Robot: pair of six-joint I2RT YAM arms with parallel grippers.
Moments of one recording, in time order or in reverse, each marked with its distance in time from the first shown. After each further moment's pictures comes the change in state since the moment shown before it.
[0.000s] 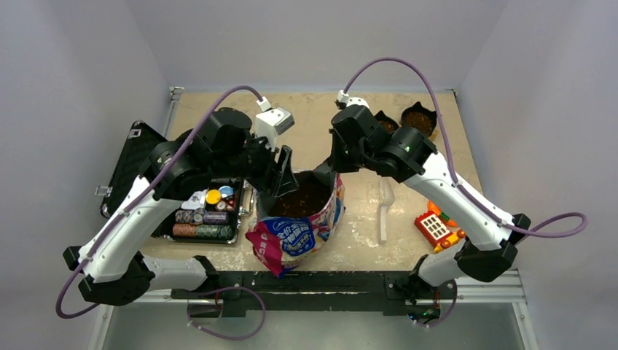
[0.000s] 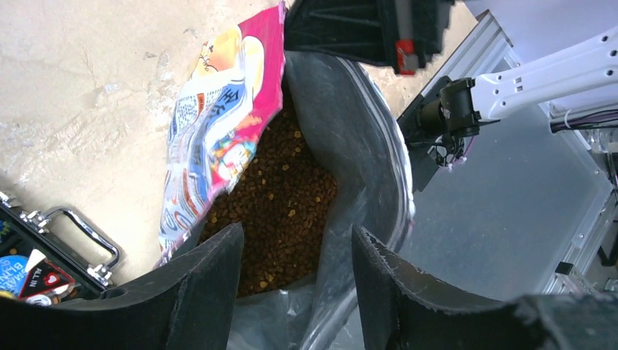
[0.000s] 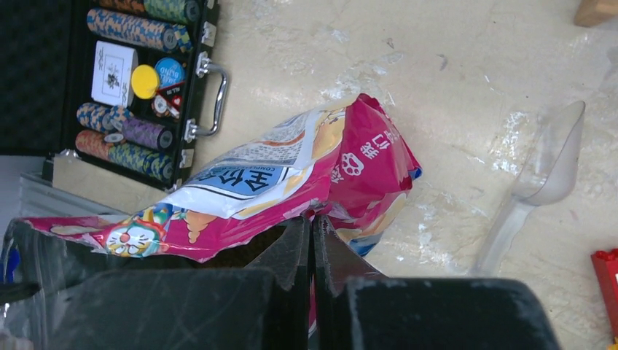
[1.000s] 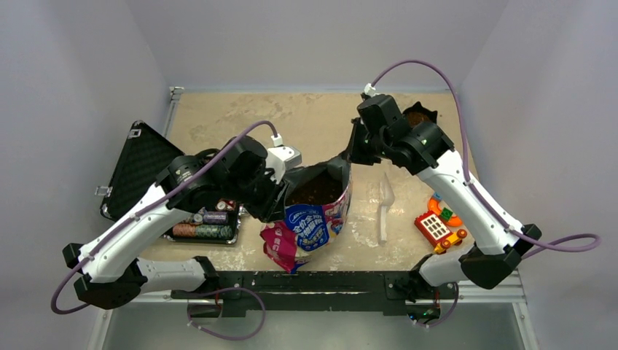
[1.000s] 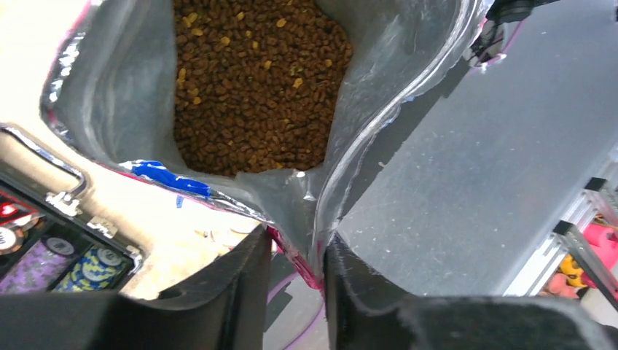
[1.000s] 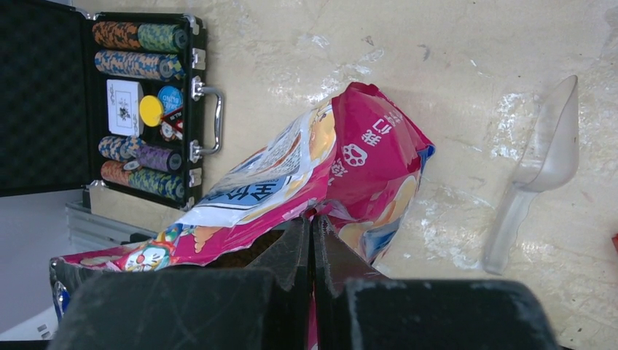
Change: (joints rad) left arm -0.084 -0.072 -0.203 -0.099 0.018 0.013; right arm -0.201 -0.061 -0.089 0.032 -0.140 0.049
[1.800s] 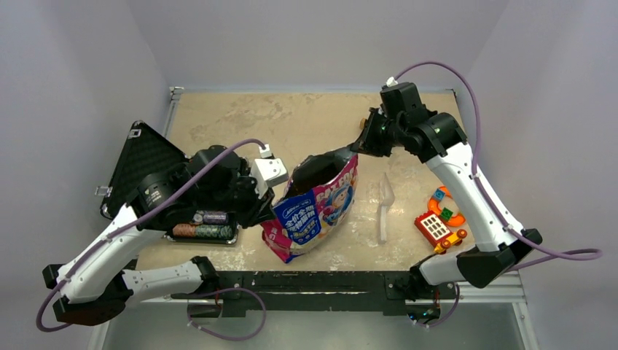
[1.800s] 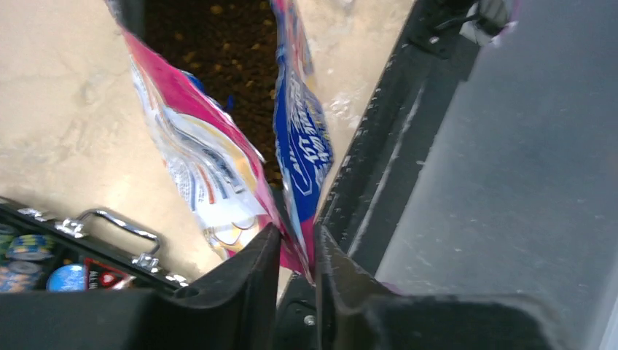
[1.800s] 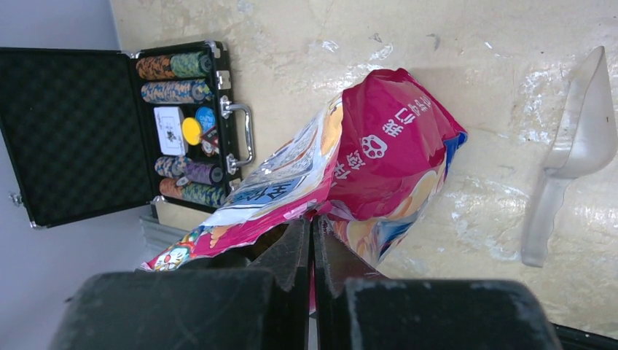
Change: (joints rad) left arm 0.003 -0.195 -0.145 0.133 0.016 0.304; right arm -0.200 0.006 0.000 0.005 -0.197 0.080
